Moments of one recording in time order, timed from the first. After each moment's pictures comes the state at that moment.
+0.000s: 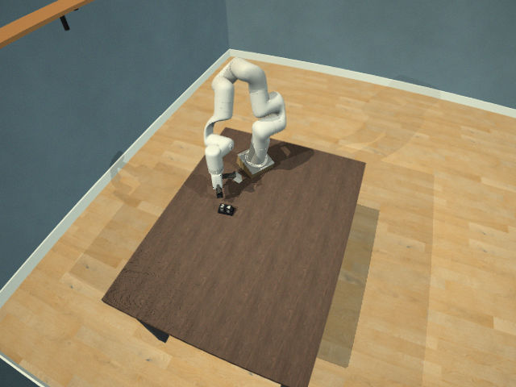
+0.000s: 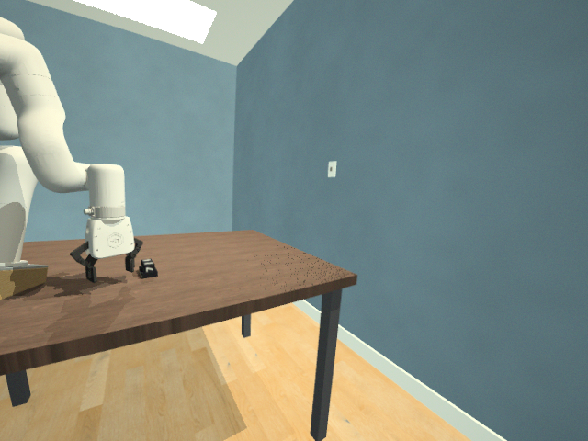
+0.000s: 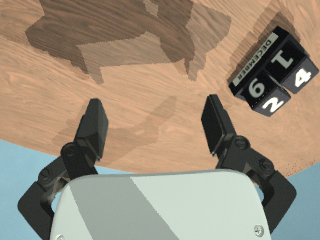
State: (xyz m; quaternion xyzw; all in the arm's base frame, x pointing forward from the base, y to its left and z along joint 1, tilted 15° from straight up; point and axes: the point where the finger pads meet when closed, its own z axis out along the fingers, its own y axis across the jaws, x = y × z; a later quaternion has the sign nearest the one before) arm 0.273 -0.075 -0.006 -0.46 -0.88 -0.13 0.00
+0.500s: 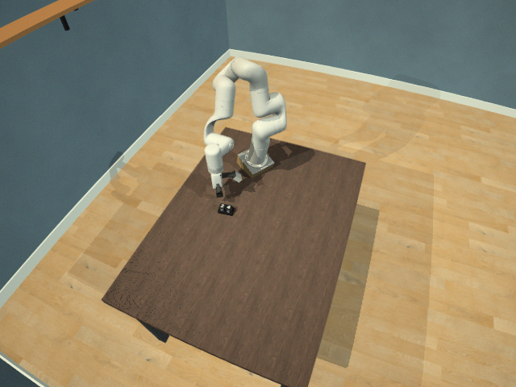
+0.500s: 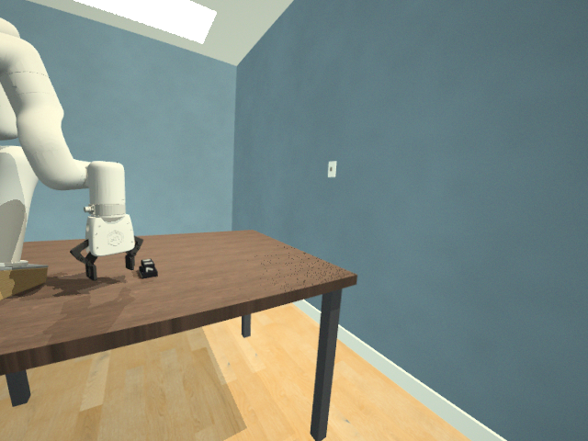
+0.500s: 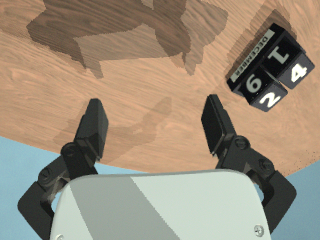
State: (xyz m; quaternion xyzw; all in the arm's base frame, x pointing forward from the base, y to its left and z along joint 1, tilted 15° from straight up) arm 0.273 -0.077 0.000 -0.46 -0.88 -0.13 0.00
